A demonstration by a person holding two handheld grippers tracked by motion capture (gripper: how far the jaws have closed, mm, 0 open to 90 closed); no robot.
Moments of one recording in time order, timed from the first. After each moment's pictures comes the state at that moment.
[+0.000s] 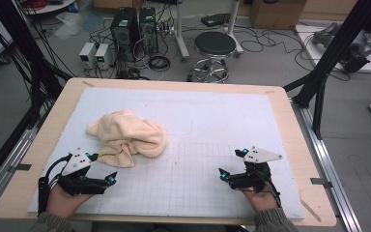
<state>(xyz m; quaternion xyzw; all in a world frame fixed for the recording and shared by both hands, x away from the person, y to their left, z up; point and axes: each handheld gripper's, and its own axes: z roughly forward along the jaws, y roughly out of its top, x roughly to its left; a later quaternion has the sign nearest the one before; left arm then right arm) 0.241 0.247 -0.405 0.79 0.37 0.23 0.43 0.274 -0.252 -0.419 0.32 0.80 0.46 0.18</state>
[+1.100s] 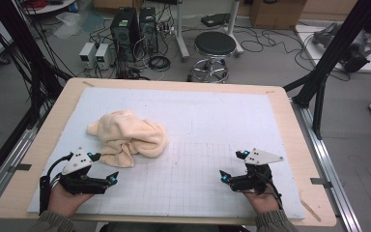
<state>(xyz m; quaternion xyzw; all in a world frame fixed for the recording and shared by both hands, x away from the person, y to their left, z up) 0.243 0.245 -0.404 0.80 0.36 0.21 0.44 0.269 -0.255 -0.420 0.32 0.81 0.46 0.18</state>
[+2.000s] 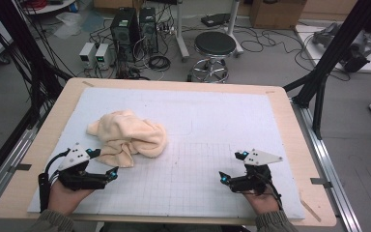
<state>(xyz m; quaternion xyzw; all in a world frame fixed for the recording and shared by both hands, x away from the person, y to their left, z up) 0.252 0.245 -0.391 0.78 0.37 0.21 0.47 0.268 -0.254 -0.421 0.32 0.81 0.46 0.17</state>
